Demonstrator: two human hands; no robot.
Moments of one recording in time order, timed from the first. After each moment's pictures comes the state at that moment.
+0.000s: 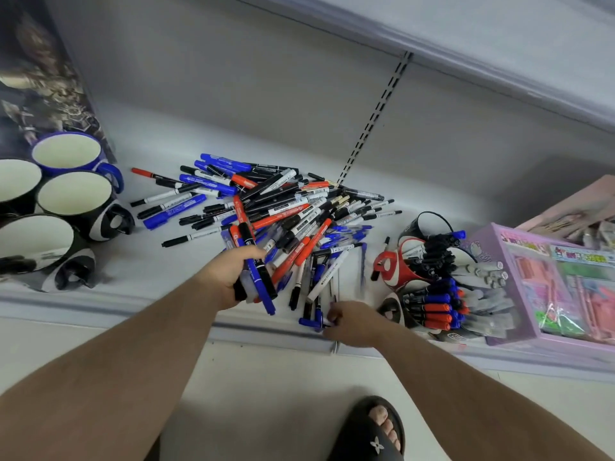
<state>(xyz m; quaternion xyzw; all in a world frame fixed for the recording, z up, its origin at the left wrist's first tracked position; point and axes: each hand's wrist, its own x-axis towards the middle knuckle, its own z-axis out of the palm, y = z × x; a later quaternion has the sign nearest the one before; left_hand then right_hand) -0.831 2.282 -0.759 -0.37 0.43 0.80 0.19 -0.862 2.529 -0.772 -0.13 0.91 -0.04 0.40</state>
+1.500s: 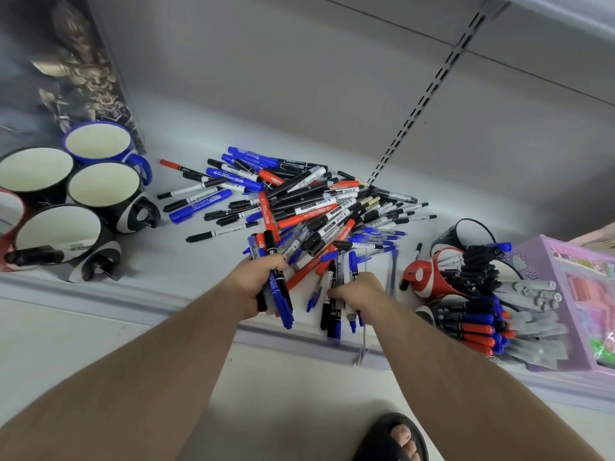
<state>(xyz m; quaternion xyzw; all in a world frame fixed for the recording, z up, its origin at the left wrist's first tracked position) -0.828 2.280 -0.778 -0.38 0.48 0.76 0.20 -0.911 2.470 -0.793 0.14 0.89 -0.27 0.34</state>
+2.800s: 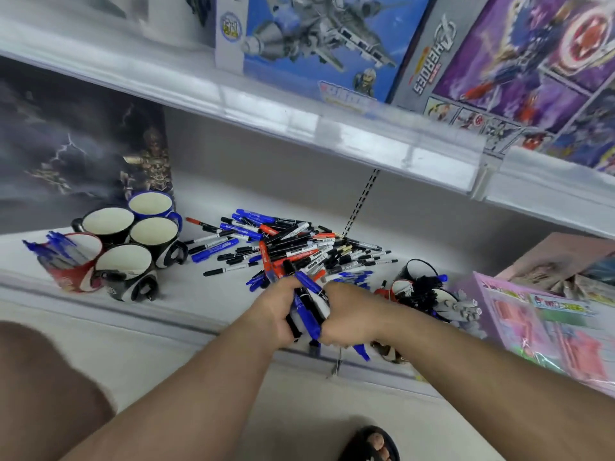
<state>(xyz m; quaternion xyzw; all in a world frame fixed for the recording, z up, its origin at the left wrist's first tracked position) -0.755 2.347 -0.642 -0.33 0.36 0.86 0.15 -0.775 2.460 -0.553 -0.21 0.90 -0.10 0.36</state>
